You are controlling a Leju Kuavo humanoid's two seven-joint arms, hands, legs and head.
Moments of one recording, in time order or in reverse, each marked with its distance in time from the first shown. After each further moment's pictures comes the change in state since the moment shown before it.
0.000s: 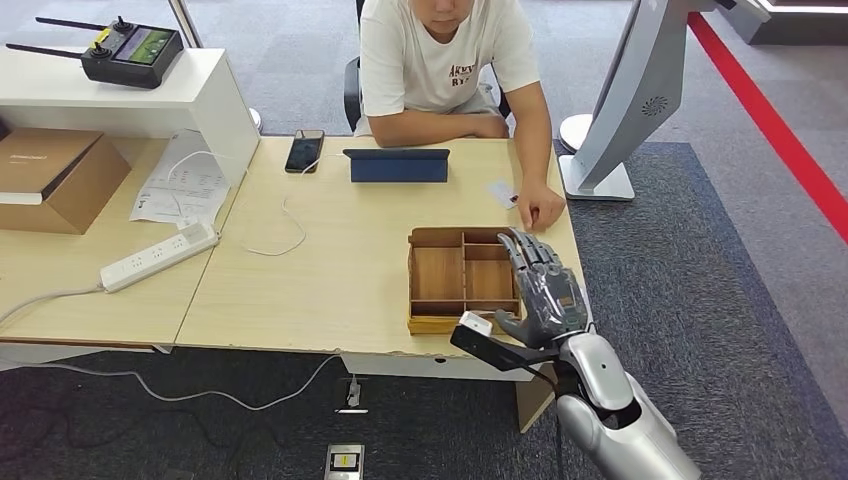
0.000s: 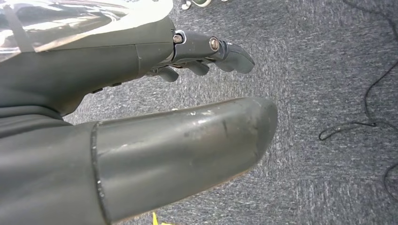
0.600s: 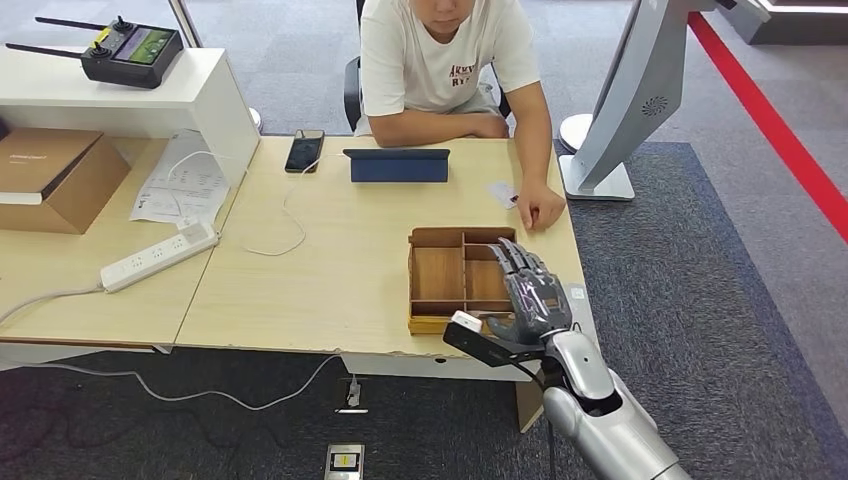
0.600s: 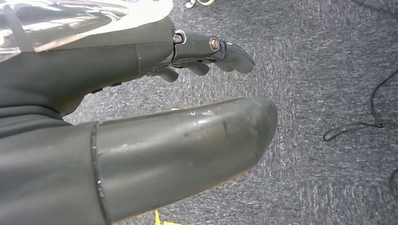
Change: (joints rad) left arm 0.000 0.001 0.000 0.000 0.007 -0.001 0.015; right arm -0.054 0.052 0.018 0.180 -0.032 -0.019 -0.030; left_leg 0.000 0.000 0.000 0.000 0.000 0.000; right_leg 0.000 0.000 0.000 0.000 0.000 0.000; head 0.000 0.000
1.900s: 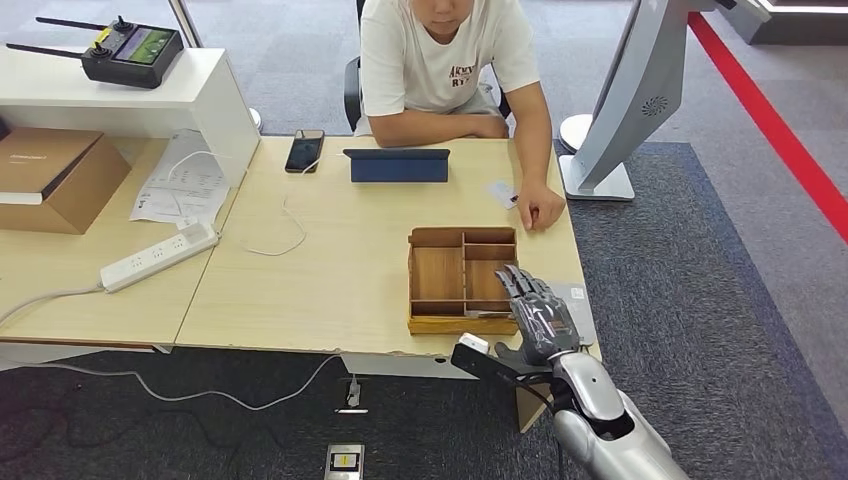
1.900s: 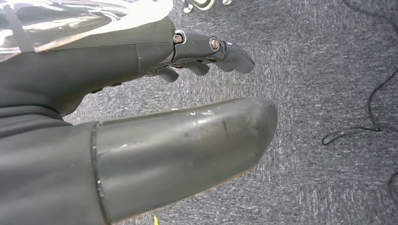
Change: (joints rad) left arm 0.001 0.011 0.001 0.000 -0.011 -0.003 -0.009; right arm 0.083 -0.056 0.008 -0.078 -0.024 0.076 0.046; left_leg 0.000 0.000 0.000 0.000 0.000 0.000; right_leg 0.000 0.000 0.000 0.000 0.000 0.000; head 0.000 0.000
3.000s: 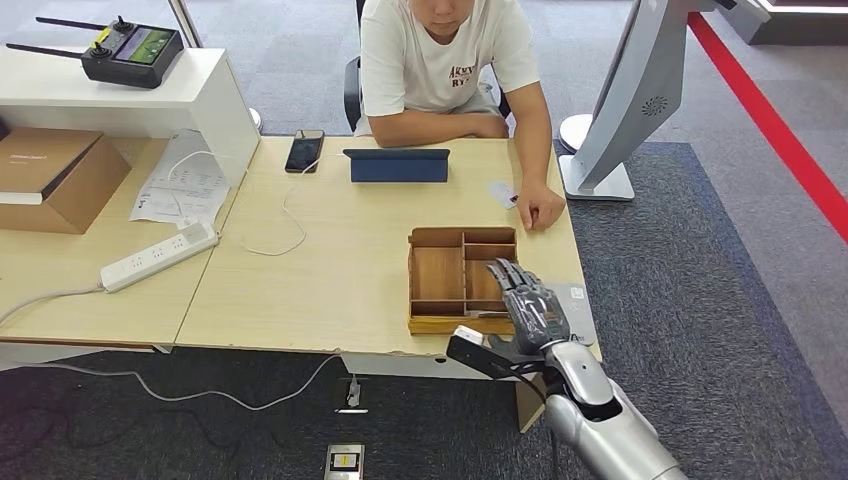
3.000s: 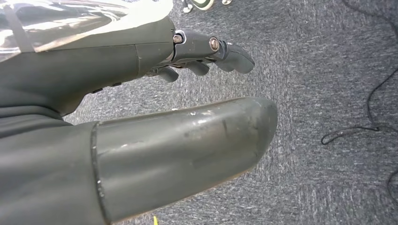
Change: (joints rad) left arm 0.000 -0.001 0.001 0.000 -0.001 0.002 -0.002; right arm -0.080 0.039 0.015 0.162 -0.017 -0.063 -0.078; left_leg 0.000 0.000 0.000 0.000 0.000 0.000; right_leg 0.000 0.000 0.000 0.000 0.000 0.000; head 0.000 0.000
